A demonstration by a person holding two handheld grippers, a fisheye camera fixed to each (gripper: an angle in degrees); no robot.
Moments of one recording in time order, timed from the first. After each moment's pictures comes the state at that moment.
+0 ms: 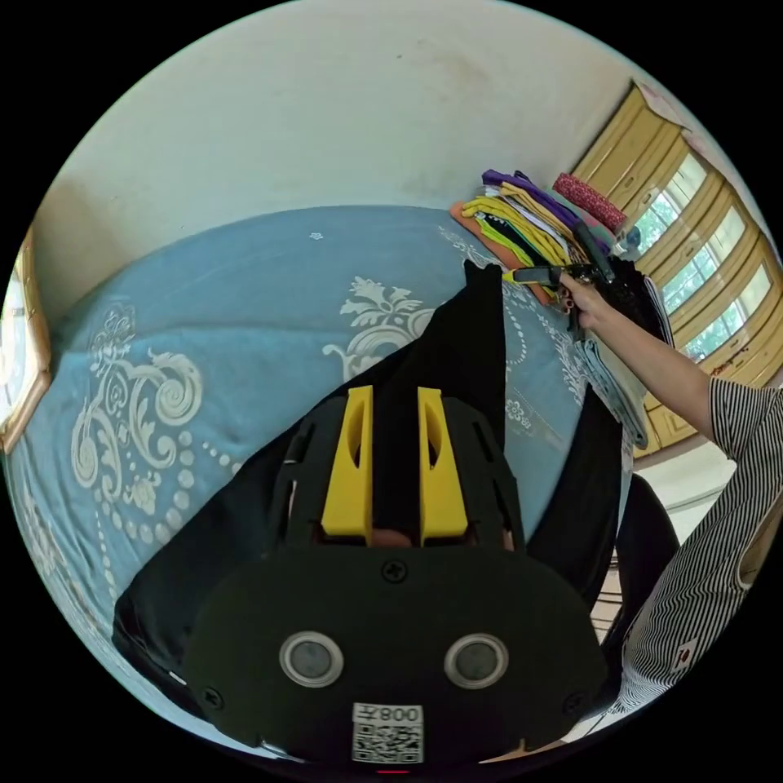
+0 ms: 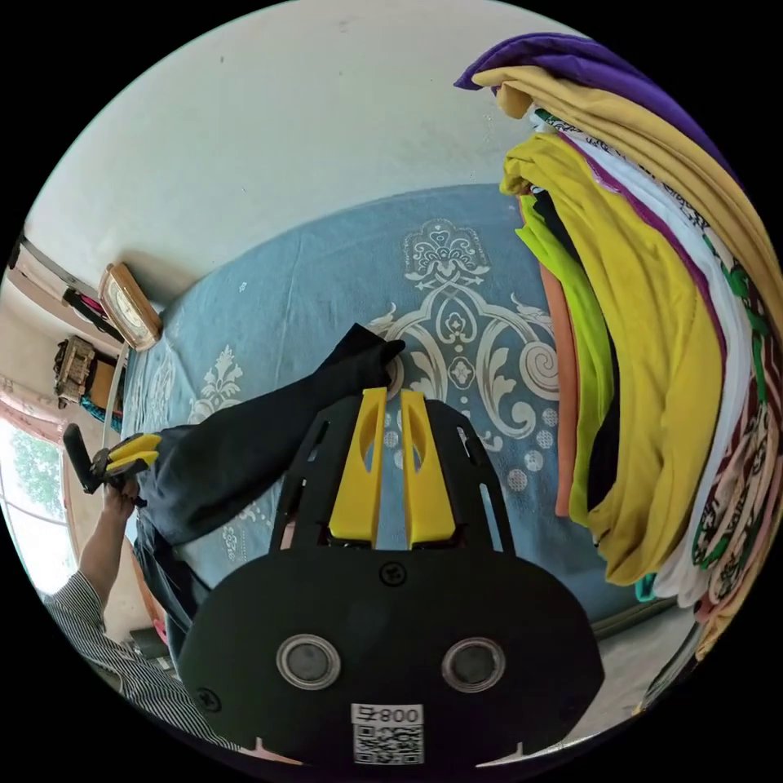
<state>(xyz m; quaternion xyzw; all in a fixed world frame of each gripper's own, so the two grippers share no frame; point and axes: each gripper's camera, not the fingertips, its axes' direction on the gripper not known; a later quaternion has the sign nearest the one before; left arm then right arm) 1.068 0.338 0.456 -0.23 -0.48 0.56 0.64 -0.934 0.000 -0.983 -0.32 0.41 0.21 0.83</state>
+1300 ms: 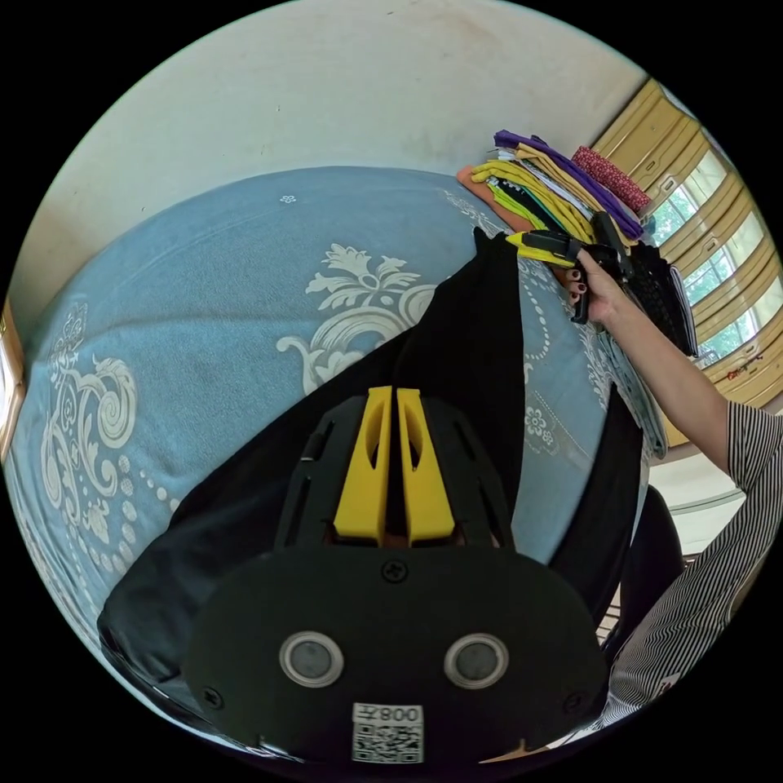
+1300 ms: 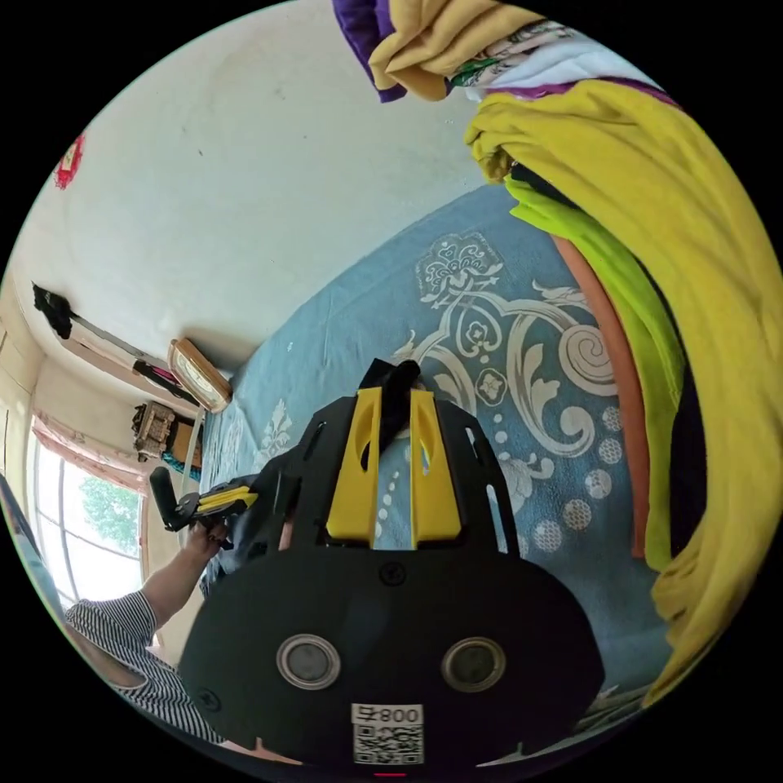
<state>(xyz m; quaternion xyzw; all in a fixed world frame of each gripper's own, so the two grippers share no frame) 1.037 0.344 0.557 -0.24 -0.51 0.53 0.64 -0.911 0.062 -1.031 -0.20 0.30 0.28 0.89</state>
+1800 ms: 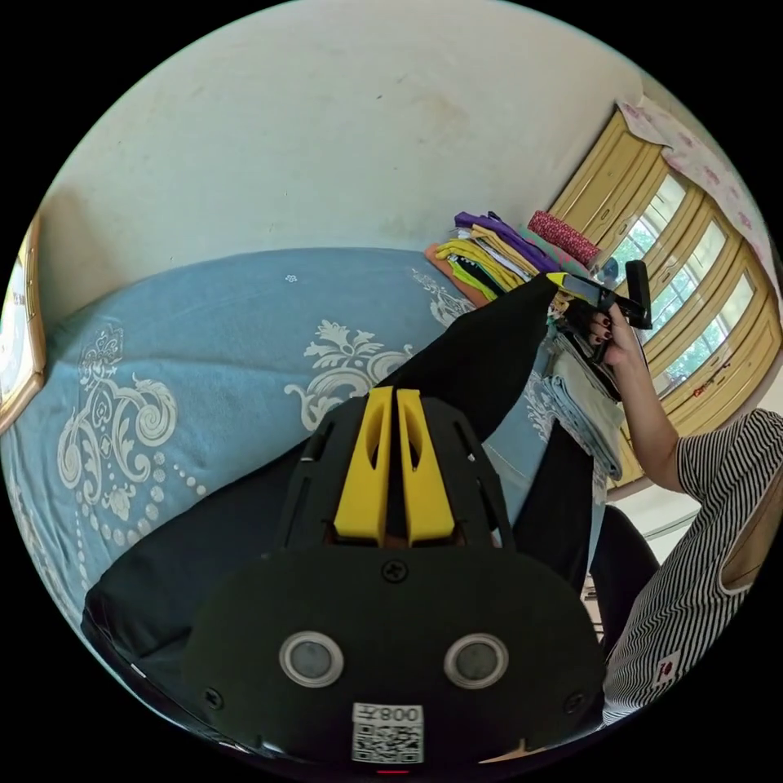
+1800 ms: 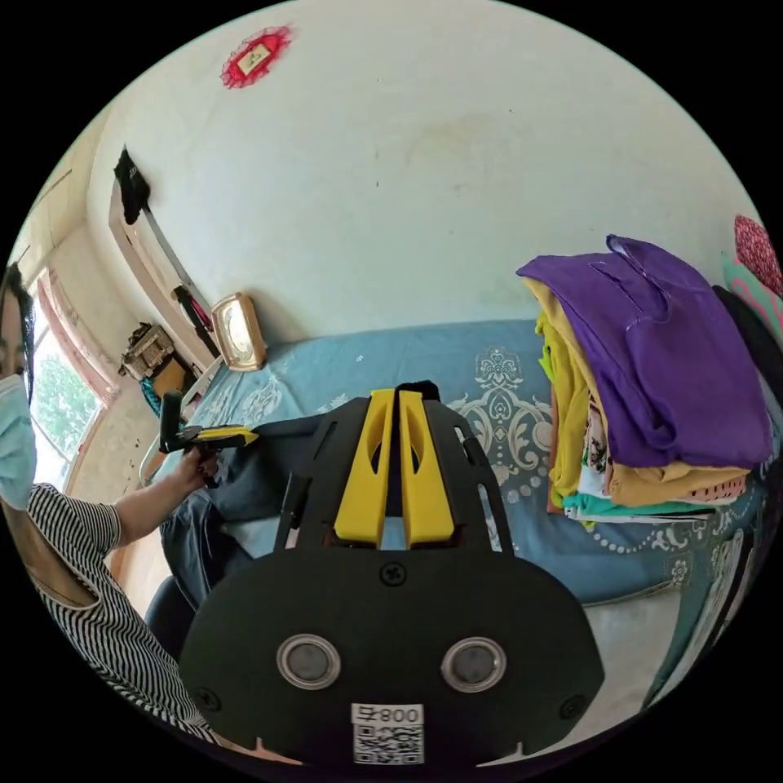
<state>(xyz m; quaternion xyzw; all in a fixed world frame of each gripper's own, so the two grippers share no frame) 1.066 0.382 0.503 -0.18 -0.42 0.57 0.68 -1.089 -0.017 -1.037 -0.20 0.34 0.07 0.92</state>
